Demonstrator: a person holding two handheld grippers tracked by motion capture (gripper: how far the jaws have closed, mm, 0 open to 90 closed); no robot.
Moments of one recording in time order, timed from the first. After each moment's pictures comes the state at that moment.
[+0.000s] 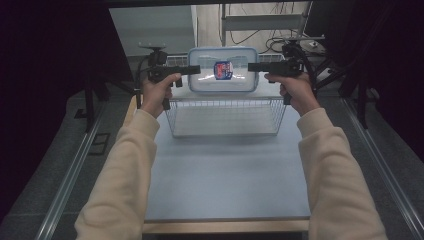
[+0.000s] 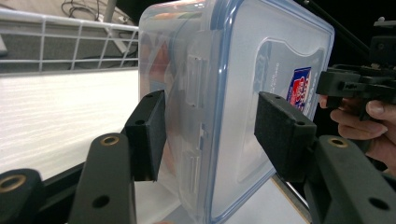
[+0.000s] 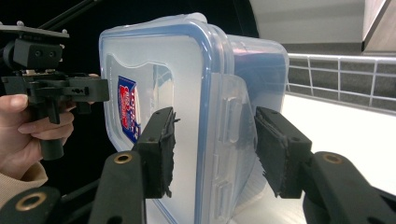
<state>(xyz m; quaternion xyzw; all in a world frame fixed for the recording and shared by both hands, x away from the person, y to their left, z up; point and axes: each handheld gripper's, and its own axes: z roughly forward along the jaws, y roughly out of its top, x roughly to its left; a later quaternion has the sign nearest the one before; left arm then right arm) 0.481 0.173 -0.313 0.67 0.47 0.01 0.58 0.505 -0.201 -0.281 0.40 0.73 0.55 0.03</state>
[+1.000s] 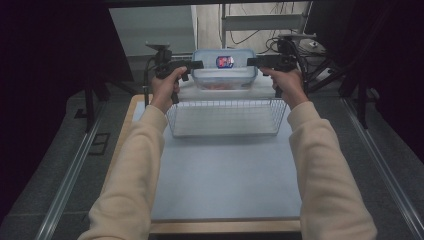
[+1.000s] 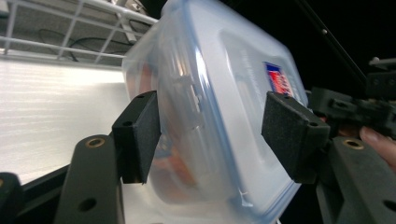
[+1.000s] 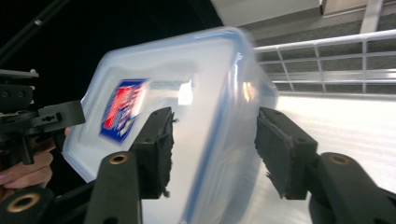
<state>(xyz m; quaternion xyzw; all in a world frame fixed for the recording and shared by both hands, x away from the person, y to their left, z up) 0.522 0.167 -0.334 0.61 0.54 -0.03 0.58 0.546 -0.191 -0.294 0.51 0.69 0.51 0.02</state>
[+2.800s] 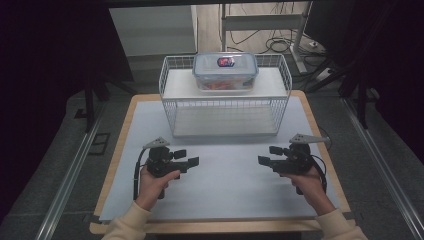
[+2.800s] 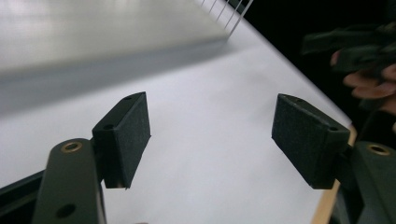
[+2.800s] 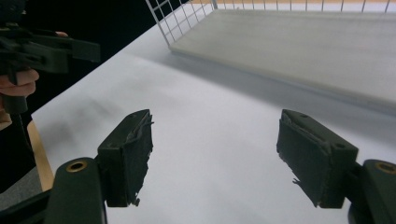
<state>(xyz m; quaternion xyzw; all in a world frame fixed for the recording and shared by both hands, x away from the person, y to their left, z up) 0.304 0.159 -0.476 0.72 0.46 0.03 0.52 0.339 -0.250 -0.453 0.38 0.77 0.51 0.05</state>
